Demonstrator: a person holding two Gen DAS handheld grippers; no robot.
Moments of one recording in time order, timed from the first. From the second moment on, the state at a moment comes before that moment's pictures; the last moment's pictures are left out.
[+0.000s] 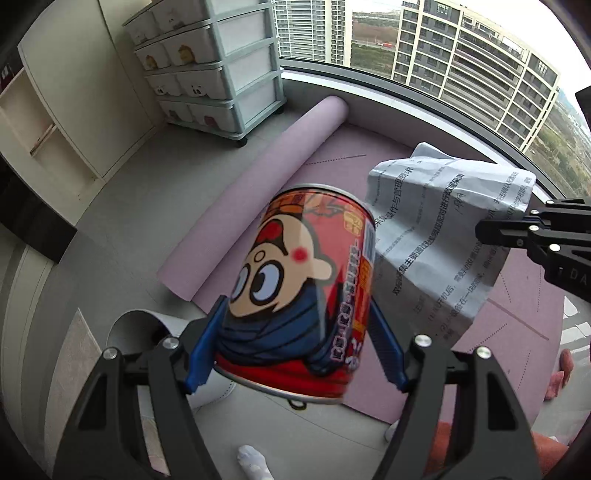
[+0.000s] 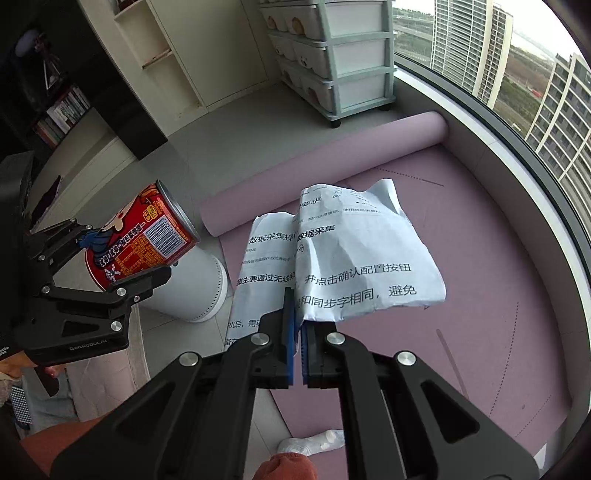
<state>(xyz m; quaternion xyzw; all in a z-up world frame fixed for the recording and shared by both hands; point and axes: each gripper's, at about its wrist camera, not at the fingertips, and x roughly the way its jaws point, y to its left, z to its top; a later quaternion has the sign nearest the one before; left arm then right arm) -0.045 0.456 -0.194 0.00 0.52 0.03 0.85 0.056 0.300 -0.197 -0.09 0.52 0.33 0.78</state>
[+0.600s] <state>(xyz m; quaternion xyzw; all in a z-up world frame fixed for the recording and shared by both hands) -0.198 0.746 -0.213 -0.01 0.53 0.11 0.84 -0.104 0.595 -0.210 -0.10 0.52 0.40 0.74</state>
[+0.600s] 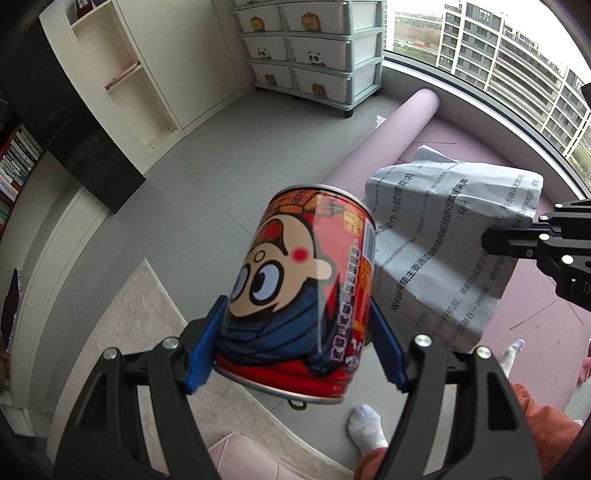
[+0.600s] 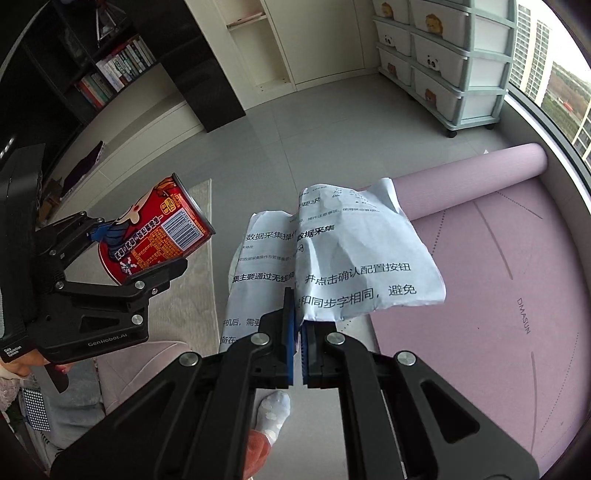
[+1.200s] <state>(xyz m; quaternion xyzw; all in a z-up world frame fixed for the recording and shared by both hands) -0.201 0.807 -0.272 -0.05 0.54 0.12 0.83 -0.116 0.688 -0.284 -0.17 0.54 0.38 0.73</state>
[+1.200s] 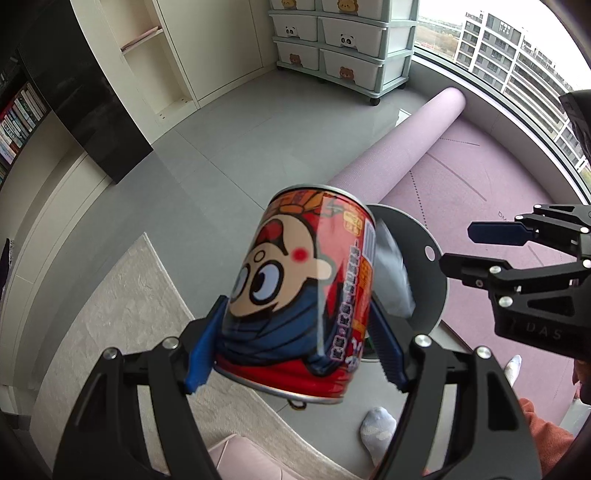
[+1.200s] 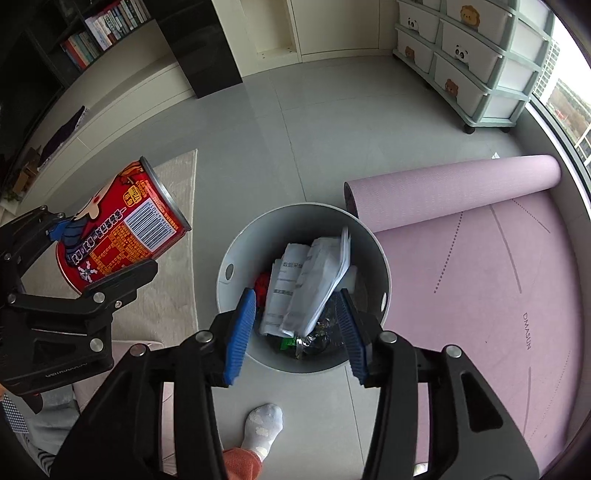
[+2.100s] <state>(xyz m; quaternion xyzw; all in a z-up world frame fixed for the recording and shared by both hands) -0.155 0.750 -0.288 0.01 0.55 0.07 0.83 -0.094 0.631 -0.263 -0.14 0.54 0.36 0.75</state>
